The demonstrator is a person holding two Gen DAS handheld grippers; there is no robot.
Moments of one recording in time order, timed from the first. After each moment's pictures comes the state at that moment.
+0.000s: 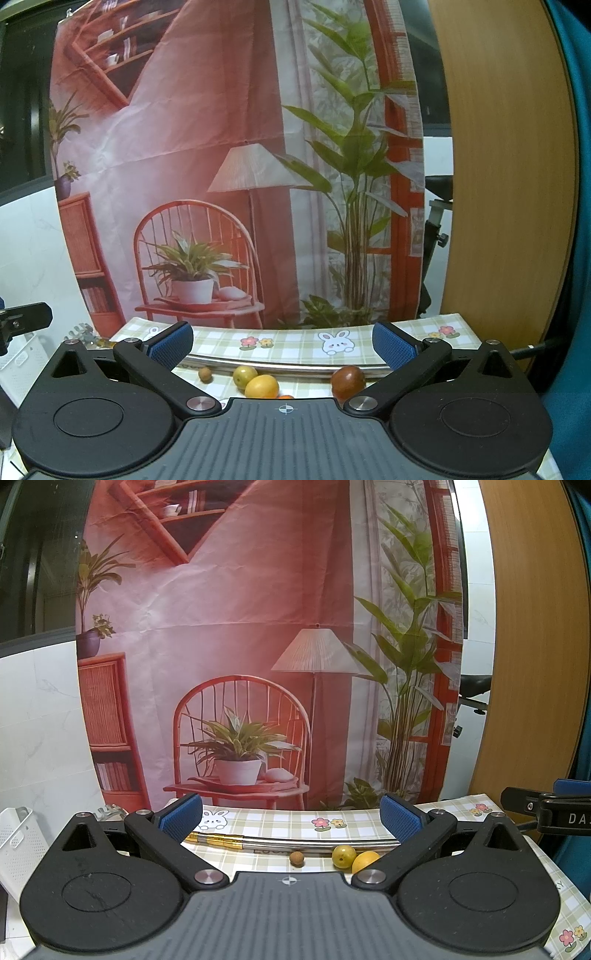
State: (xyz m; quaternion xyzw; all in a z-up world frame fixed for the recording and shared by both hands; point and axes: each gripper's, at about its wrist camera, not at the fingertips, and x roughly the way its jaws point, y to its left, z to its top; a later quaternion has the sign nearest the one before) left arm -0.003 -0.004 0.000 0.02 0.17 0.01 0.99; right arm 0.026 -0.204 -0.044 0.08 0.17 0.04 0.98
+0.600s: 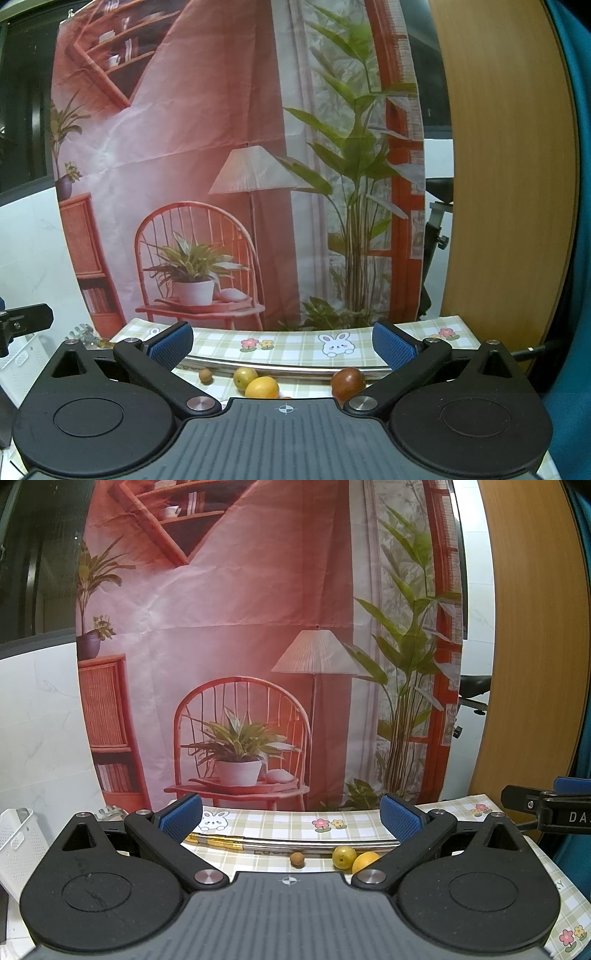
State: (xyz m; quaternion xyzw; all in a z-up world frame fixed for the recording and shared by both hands) left arm -0.004 -0.005 0.000 0.02 0.17 0.01 0.99; right arm 0.024 -0.204 -0.042 0.08 0.17 0.04 0.98
